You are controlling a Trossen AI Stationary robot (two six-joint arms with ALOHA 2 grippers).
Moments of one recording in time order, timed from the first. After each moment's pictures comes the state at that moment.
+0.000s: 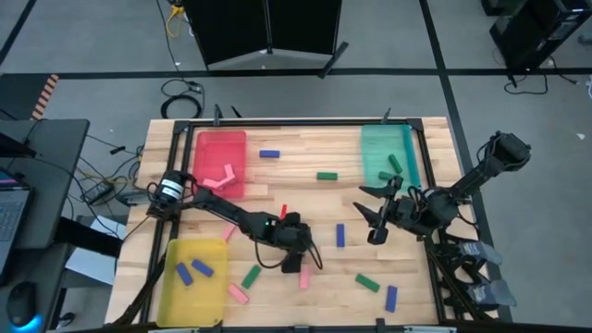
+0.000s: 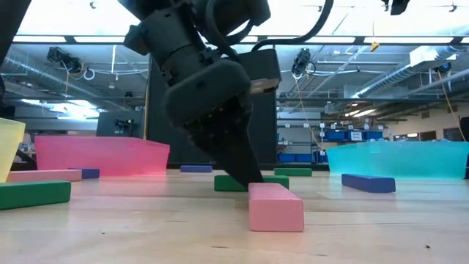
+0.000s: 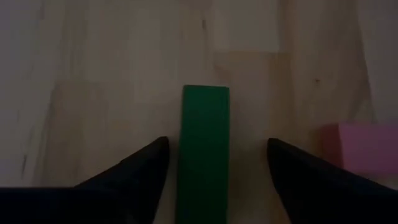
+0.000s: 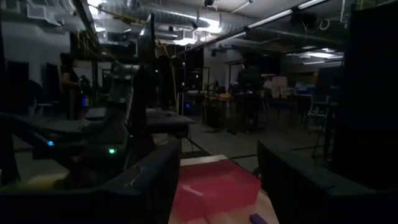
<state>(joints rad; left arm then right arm) -0.28 2.06 1.26 -0.22 -0.13 -0.26 0.64 1.11 0.41 1.11 1.00 -0.36</state>
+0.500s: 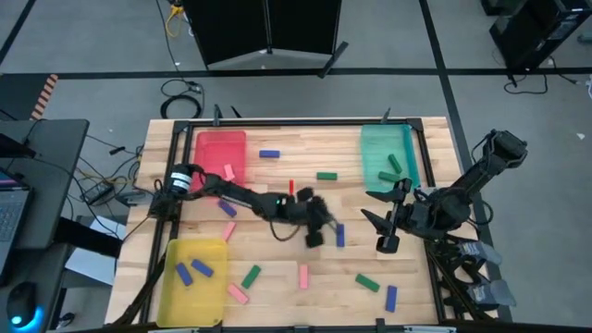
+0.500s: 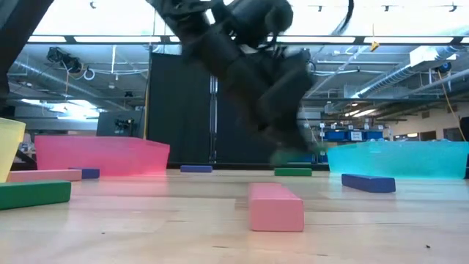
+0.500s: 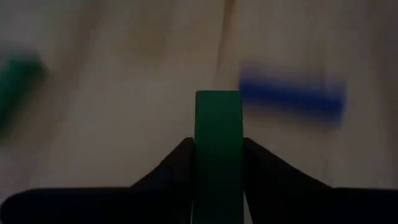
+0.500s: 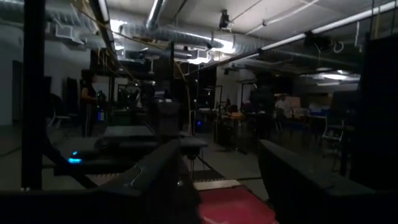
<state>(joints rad) -0.13 2.08 1.39 -0.06 -0.21 -0.21 0.75 1.11 0.52 1.17 1.00 -0.55</state>
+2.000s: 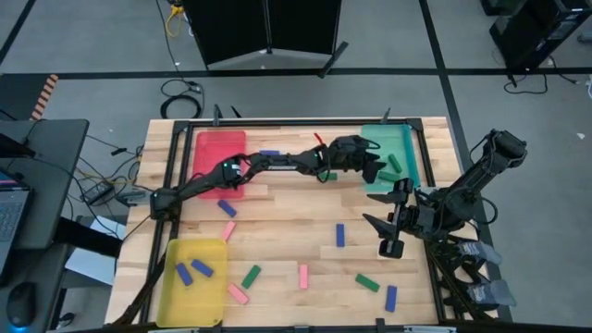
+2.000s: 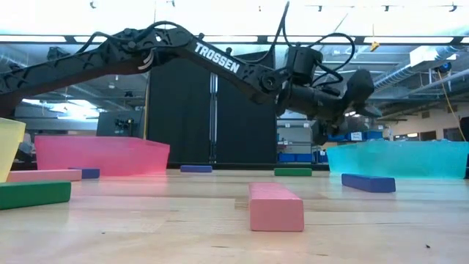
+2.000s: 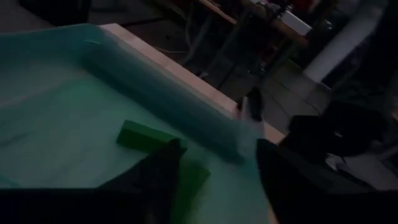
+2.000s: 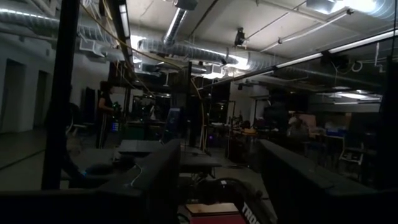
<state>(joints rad) 0.22 2.69 2.32 0.21 0.09 -0.50 0.75 1.11 0.60 1.12 0.91 -0.59</state>
